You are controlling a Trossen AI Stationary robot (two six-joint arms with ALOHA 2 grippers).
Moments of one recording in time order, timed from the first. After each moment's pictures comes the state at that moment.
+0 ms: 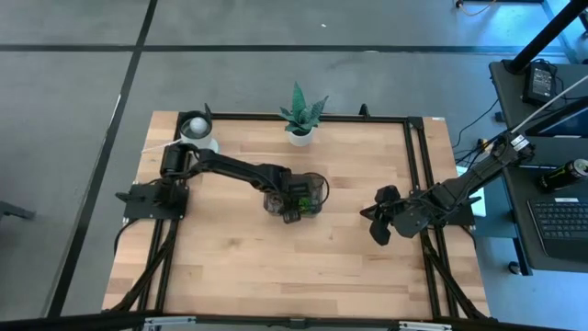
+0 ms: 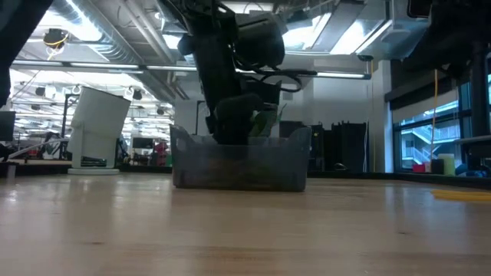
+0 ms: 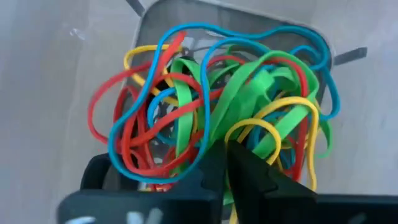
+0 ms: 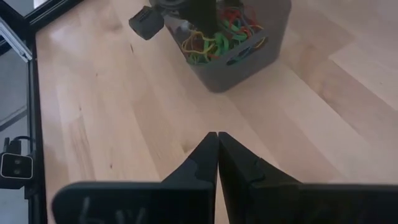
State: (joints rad) left arm 0.02 2.00 1.38 -0.60 -0.09 -0.21; right arm 0.59 0.97 0.68 -0.57 0.57 1.01
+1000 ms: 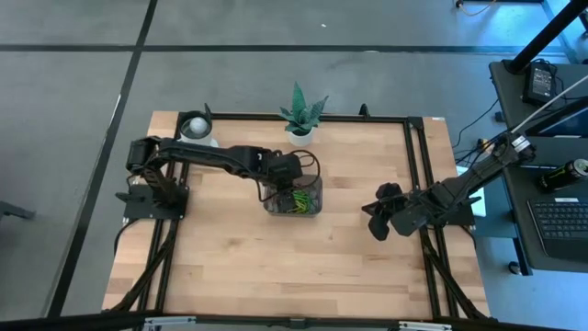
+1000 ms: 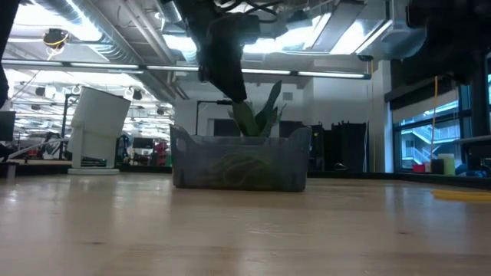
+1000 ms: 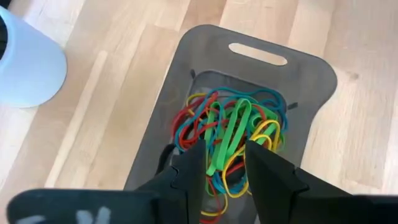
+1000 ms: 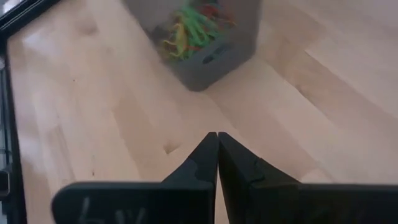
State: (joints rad) left arm 0.04 1.71 1.38 -0.69 -0.13 -0.24; right arm 0.56 0.97 0.68 -0.64 0.58 1.08
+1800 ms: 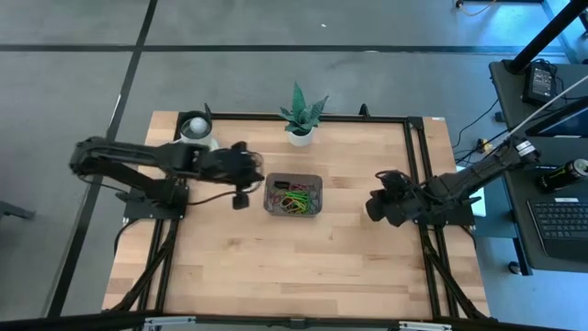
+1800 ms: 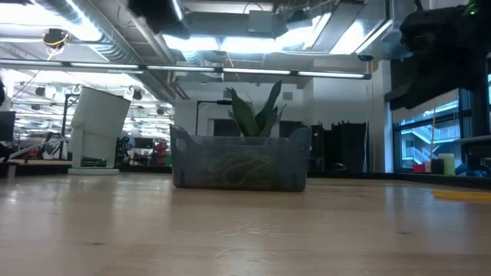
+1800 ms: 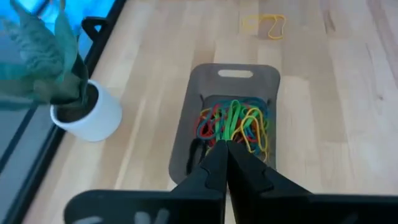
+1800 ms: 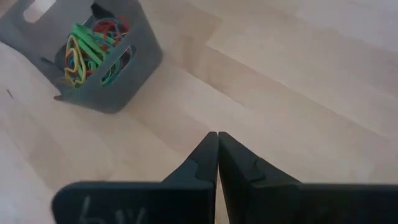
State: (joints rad) left arm -0.05 1.16 1.08 -0.65 -0.24 -0.05; right arm 0.44 0.97 0.68 -0.87 0.62 1.33
